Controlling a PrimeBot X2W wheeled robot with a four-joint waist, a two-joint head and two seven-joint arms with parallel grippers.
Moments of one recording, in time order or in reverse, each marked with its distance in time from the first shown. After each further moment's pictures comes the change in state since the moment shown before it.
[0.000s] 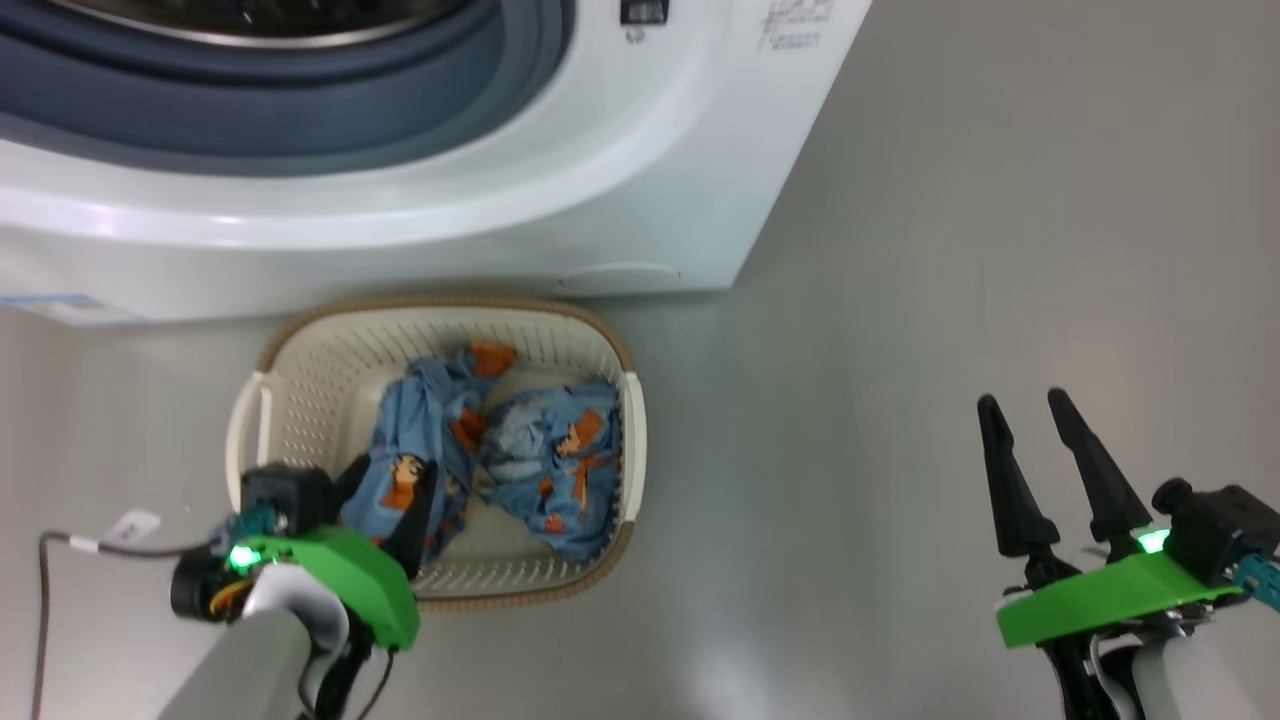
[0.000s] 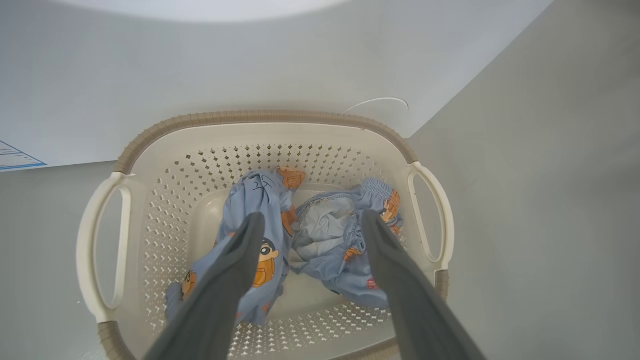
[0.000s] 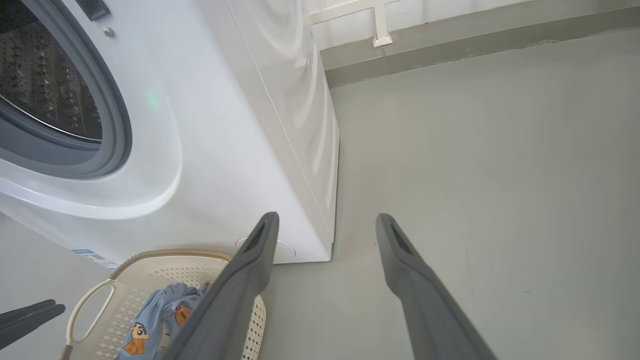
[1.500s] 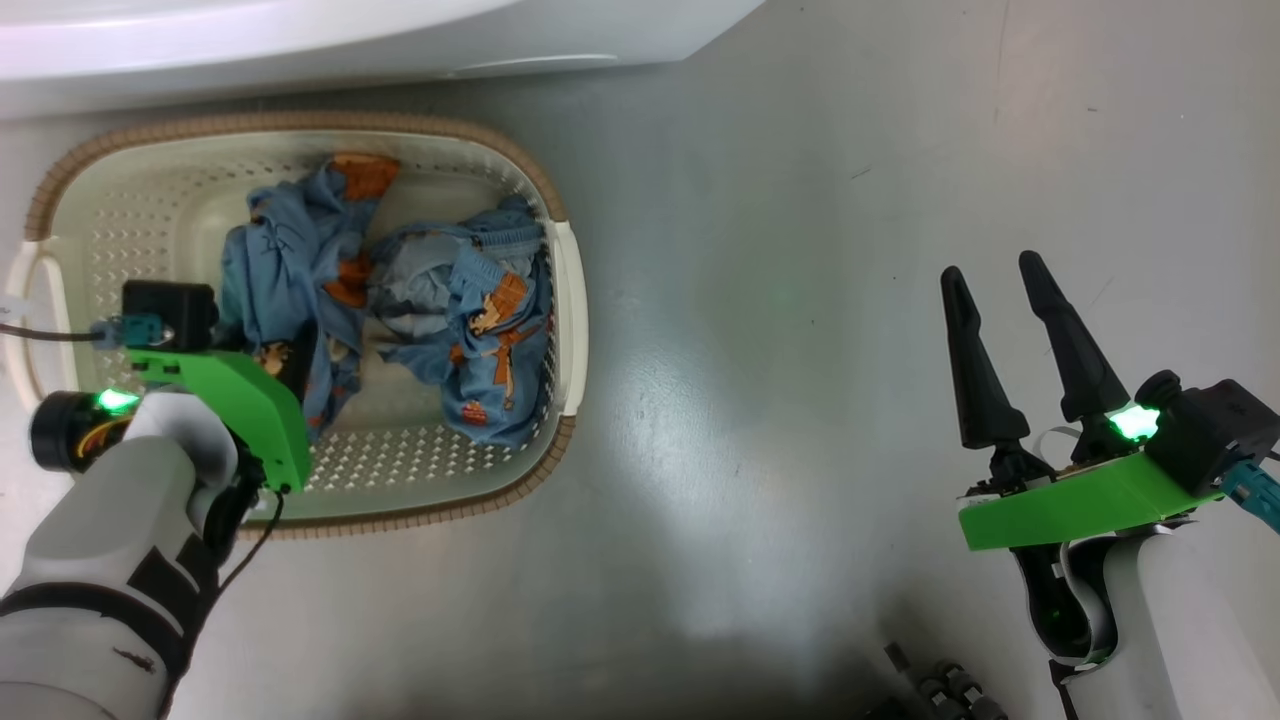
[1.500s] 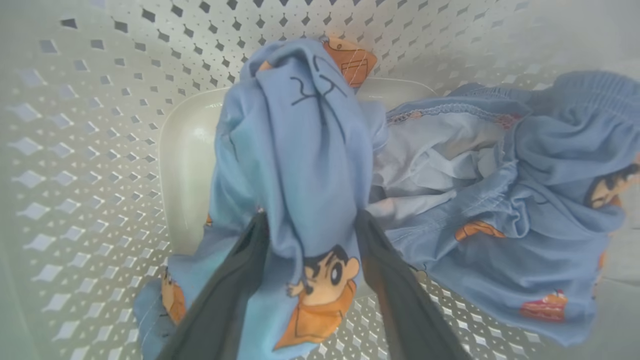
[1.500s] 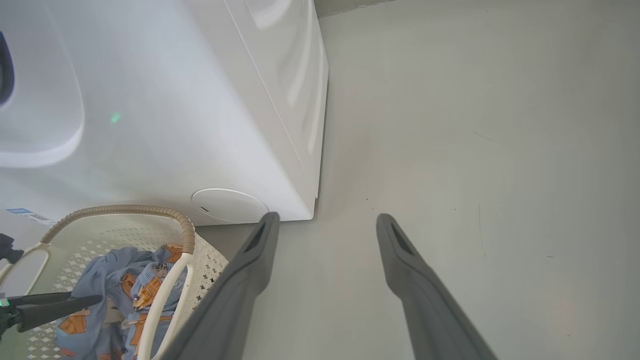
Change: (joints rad) left arm -0.431 0.085 -0.402 0.341 -0.343 0.000 0.072; right arm -0.160 0.037 0.040 -0.071 -0.049 0.000 0.000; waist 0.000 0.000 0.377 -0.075
